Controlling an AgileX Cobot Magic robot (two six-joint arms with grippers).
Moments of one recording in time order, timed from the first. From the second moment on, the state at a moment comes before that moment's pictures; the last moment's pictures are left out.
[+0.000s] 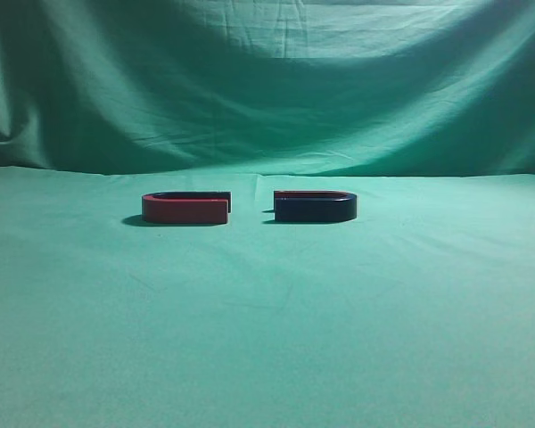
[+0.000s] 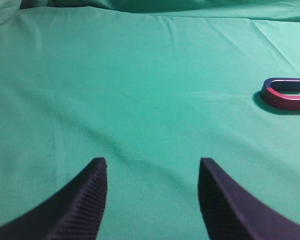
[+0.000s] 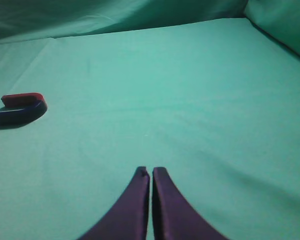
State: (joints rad) left arm -0.01 -0.01 0.02 -0.01 0.35 -0.03; right arm 0.04 -0.01 0.03 0.11 0.39 -0.03
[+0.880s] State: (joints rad) left arm -0.01 -0.01 0.02 -0.01 0.35 -0.03; right arm 0.04 -0.01 0.03 0.11 0.39 -0.03
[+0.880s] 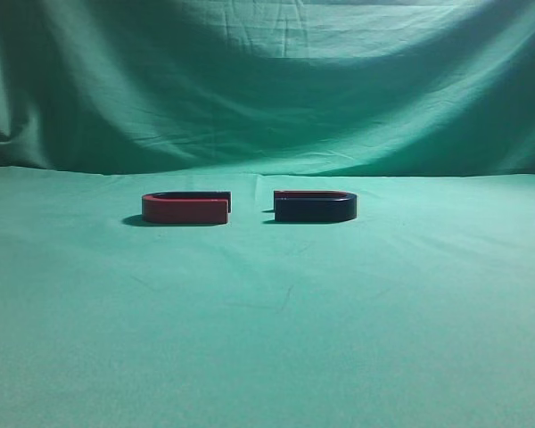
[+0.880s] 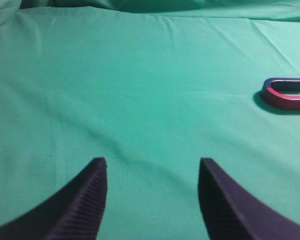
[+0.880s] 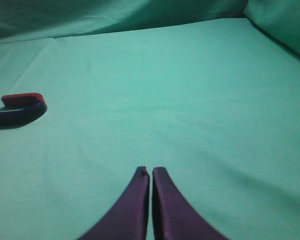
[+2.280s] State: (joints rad) left arm -0.01 -0.01 0.02 -0.01 0.35 -0.03; right arm 0.03 0.73 -0.65 0.33 0.83 -0.27
